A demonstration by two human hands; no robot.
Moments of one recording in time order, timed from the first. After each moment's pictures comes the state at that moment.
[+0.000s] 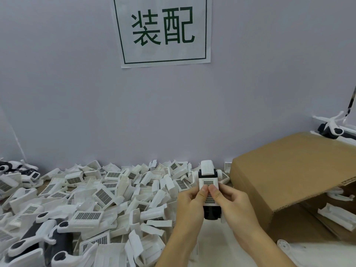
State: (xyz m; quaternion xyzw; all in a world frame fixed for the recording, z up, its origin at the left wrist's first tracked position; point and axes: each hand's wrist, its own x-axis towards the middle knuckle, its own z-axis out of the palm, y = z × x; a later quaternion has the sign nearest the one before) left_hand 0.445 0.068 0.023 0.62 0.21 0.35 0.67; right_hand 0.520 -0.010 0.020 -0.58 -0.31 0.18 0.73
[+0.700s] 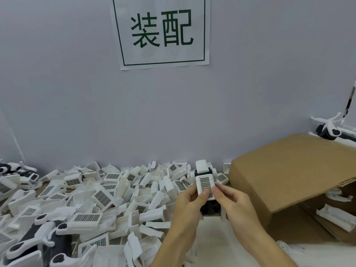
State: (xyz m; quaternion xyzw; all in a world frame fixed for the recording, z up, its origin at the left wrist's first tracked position) left_hand 0.446 0.077 0.016 0.58 0.13 0.32 0.73; right_hand 0.529 -0.012 0.018 -0.56 -0.29 0.20 0.75
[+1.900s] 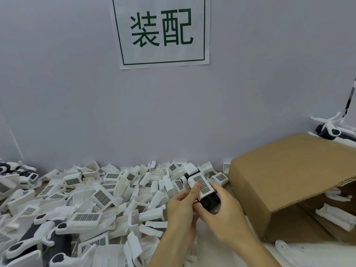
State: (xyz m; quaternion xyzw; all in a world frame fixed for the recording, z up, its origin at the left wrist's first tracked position) left_hand 0.447 0.082 0.018 0.41 0.23 0.33 0.82; right_hand 0.515 -0.009 0.008 -0.71 -0.41 0.05 0.57
